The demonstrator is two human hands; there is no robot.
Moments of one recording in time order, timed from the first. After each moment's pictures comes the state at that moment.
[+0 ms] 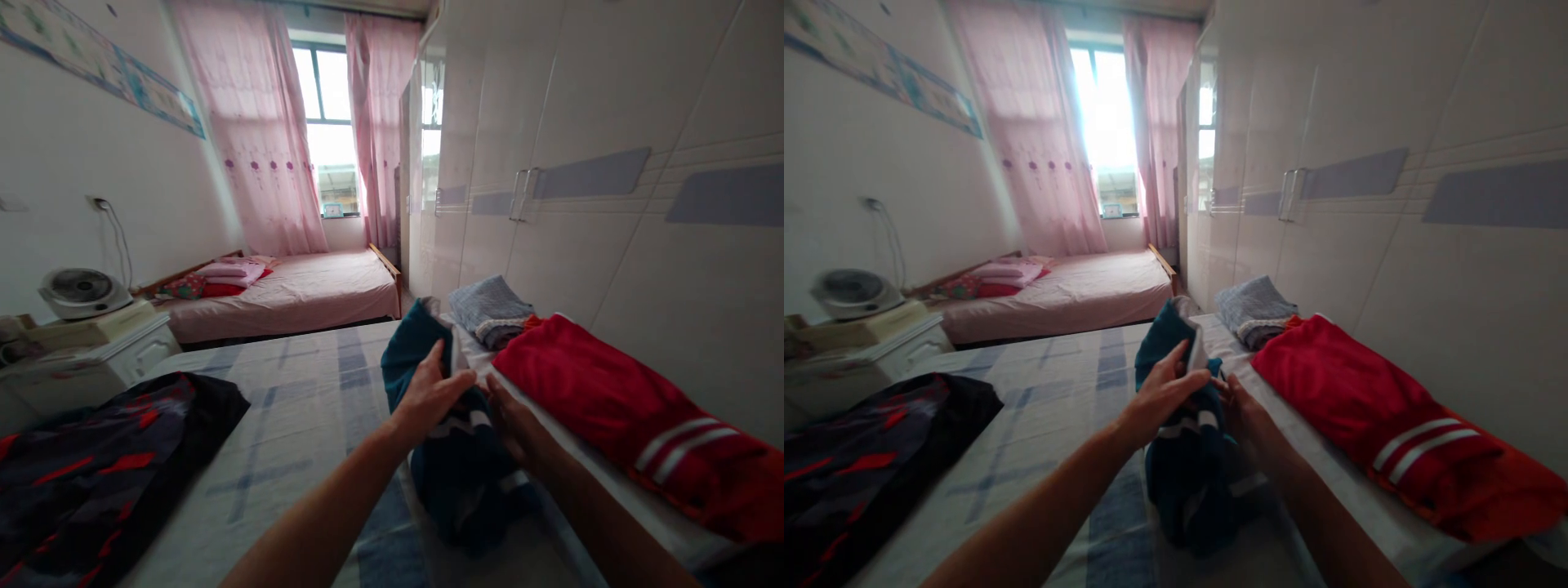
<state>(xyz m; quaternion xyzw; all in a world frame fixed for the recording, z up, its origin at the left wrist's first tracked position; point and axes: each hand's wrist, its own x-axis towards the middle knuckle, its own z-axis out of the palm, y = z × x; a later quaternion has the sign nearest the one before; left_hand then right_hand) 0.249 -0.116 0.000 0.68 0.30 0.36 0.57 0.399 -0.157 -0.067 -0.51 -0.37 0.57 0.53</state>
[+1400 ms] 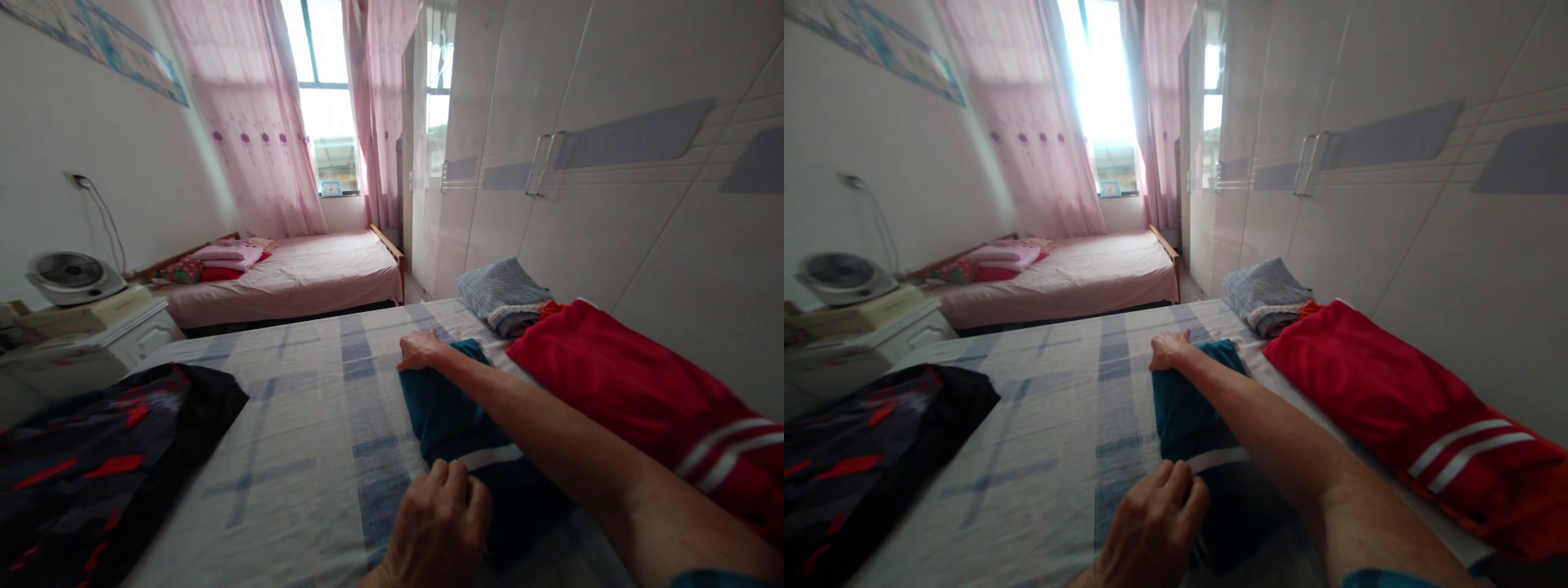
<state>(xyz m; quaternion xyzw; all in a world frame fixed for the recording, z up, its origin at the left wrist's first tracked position) 0.203 -0.180 -0.090 0.92 0.25 0.26 -0.10 0.320 0.014 -0.038 -0.66 -0.74 0.08 -0.09</state>
